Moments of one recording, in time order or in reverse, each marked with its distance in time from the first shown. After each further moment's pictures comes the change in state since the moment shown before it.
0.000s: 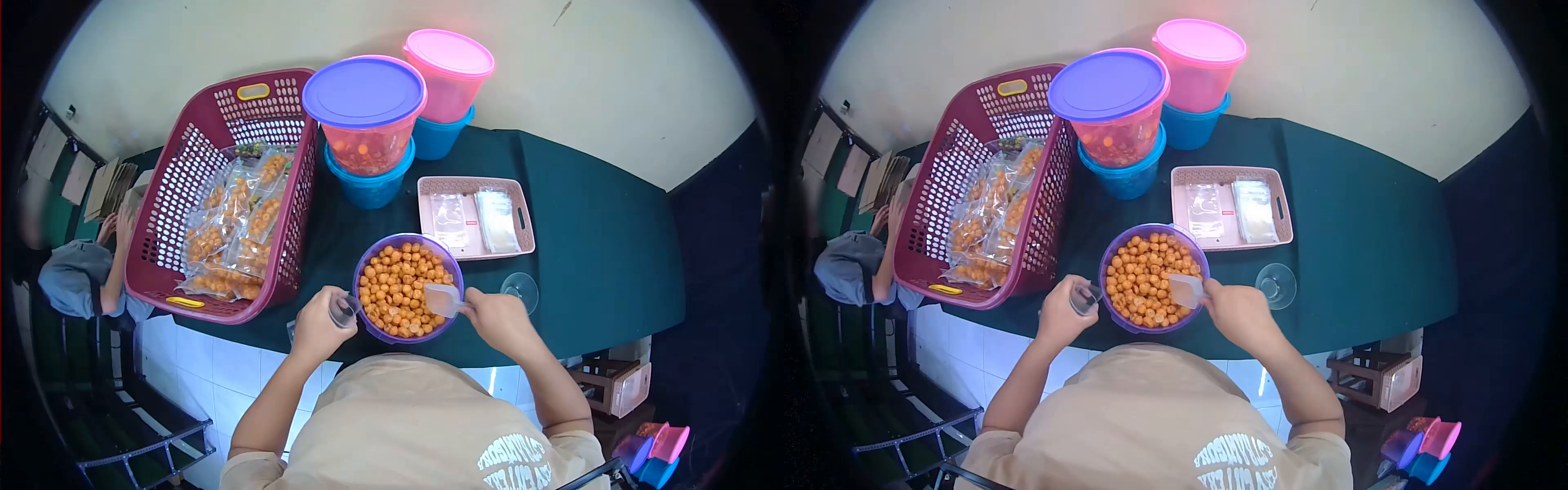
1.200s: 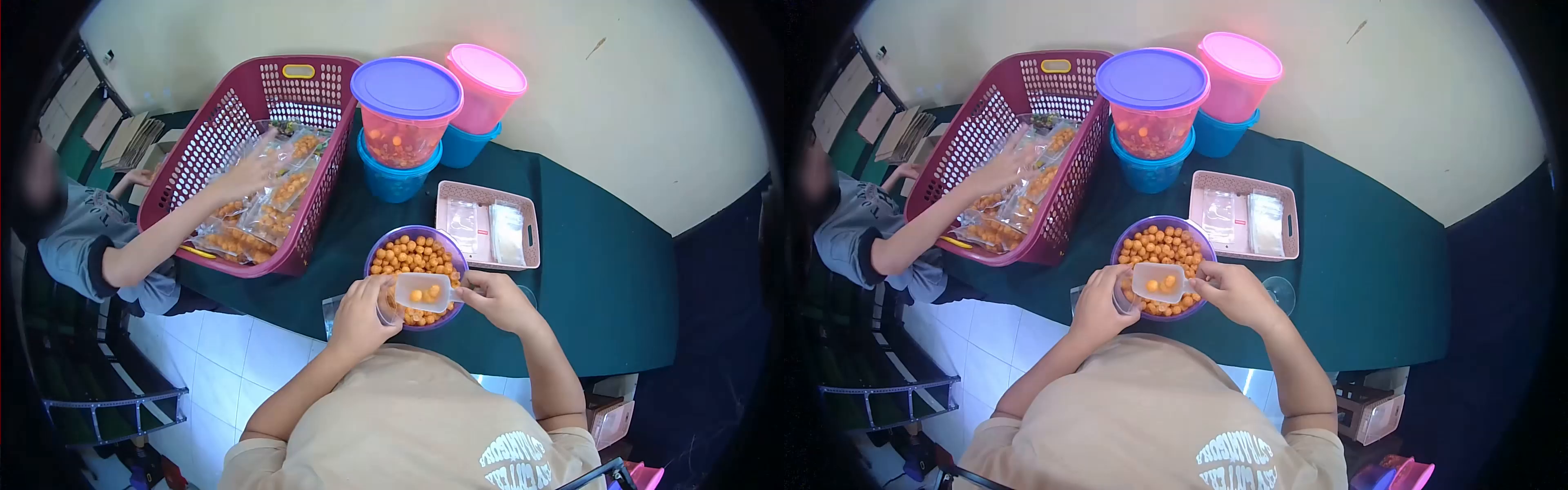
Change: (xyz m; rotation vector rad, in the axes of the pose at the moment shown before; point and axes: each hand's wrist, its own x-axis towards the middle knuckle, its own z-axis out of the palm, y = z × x) left_hand -0.026 0.044 0.037 -0.005 0.163 0.169; right_hand 0.020 -0.011 -0.031 0.611 -0.202 0.002
